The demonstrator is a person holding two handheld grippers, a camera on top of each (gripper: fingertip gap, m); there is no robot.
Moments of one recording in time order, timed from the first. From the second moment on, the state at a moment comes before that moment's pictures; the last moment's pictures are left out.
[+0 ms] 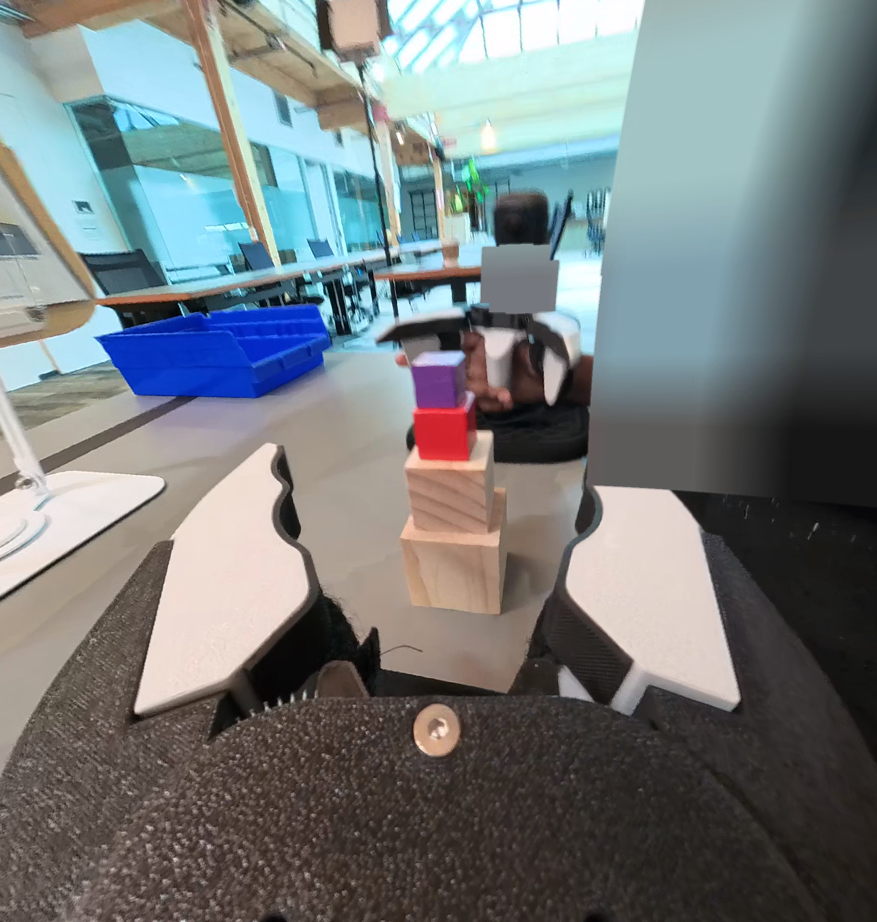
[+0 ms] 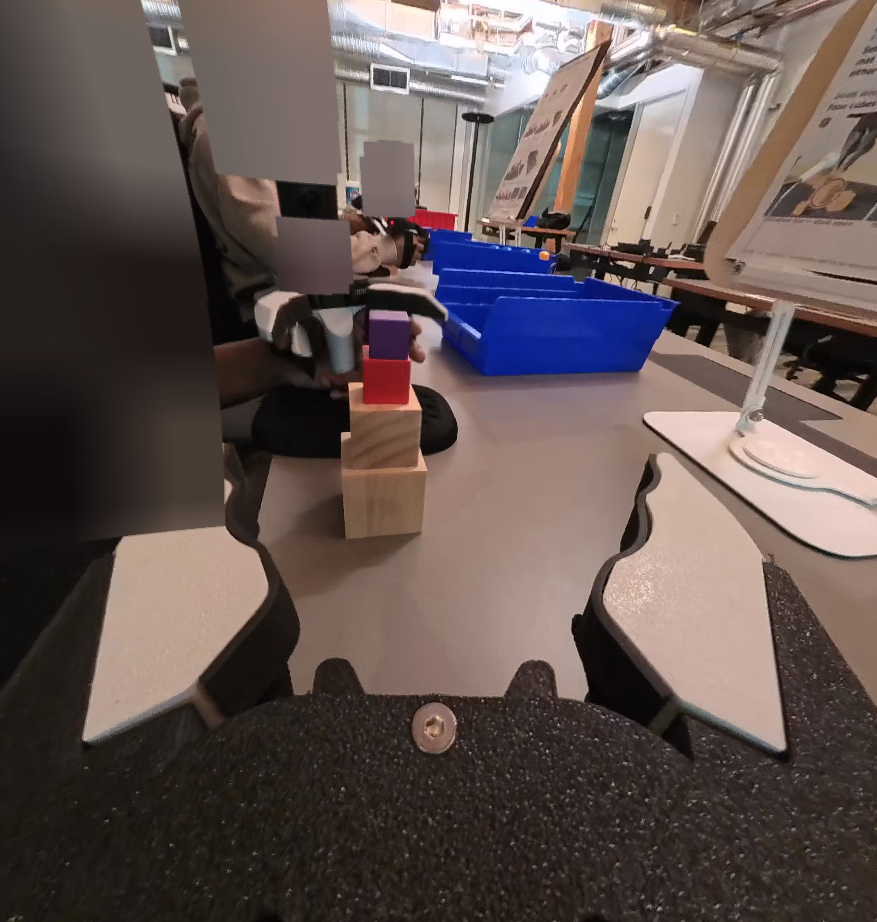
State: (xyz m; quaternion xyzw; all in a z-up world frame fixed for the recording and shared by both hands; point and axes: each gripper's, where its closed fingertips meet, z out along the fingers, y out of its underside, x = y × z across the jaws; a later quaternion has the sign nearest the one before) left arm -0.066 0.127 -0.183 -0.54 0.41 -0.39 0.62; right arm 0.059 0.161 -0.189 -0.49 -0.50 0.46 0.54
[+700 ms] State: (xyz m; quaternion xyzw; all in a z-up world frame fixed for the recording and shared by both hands) left arm -0.041 0.116 -0.233 -0.75 0.43 -0.29 0.42; right arm 0.057 0.163 -0.194 -0.50 -0.50 0.44 0.55
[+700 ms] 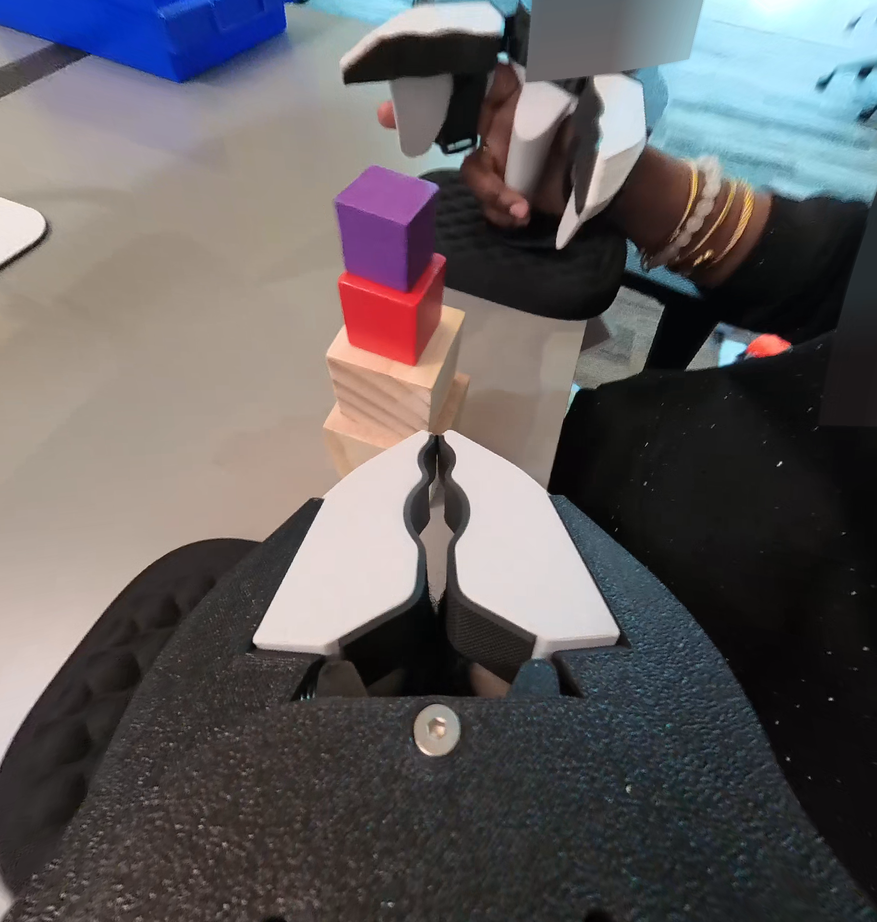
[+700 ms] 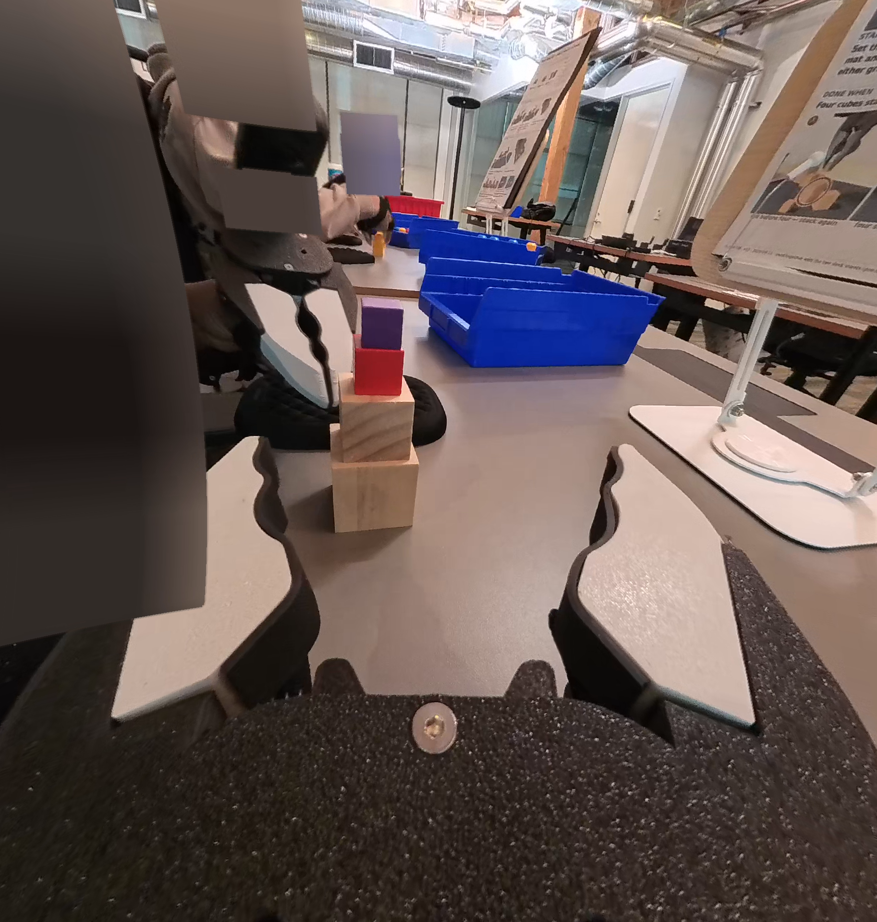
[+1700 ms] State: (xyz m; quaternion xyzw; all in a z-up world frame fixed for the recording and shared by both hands) left arm 0.005 0.142 -0.223 -0.73 0.44 -0.33 0.42; right arm 0.057 0.163 -0.194 -0.50 -0.50 0.43 0.56
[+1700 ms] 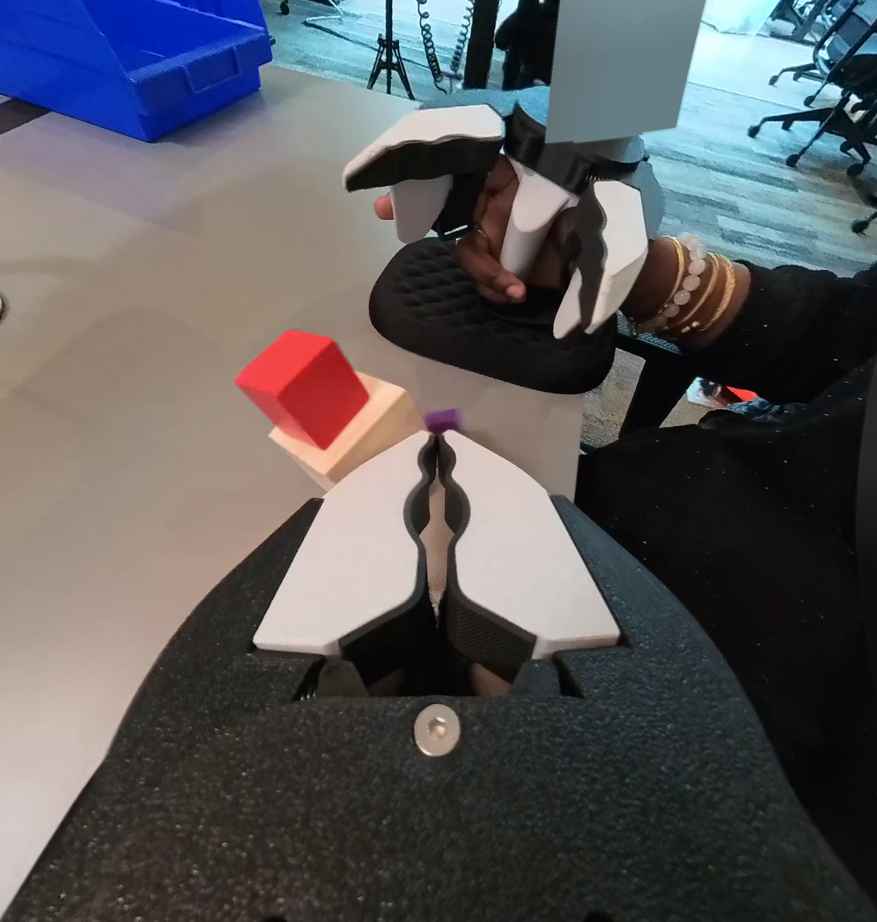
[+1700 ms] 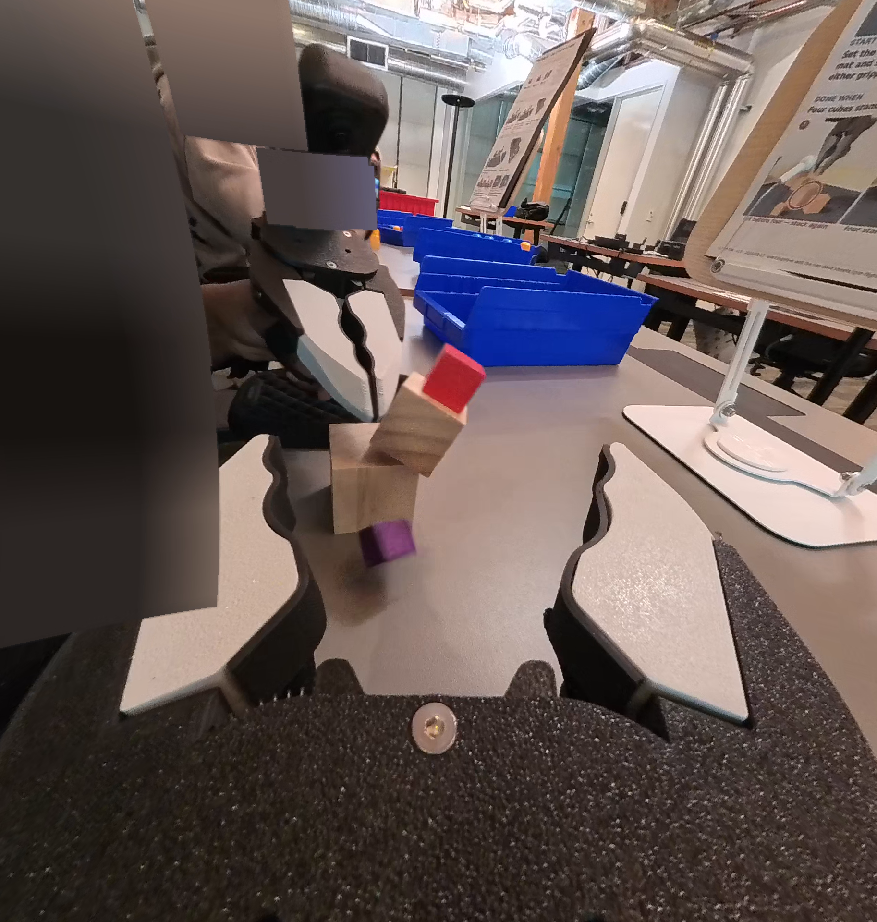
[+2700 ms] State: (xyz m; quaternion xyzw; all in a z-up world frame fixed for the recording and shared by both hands) left arm -0.016 0.136 -0.241 -0.74 0.47 -0.28 0.39; right arm 0.064 0.168 -0.185 -0.50 -0.47 0.46 0.57
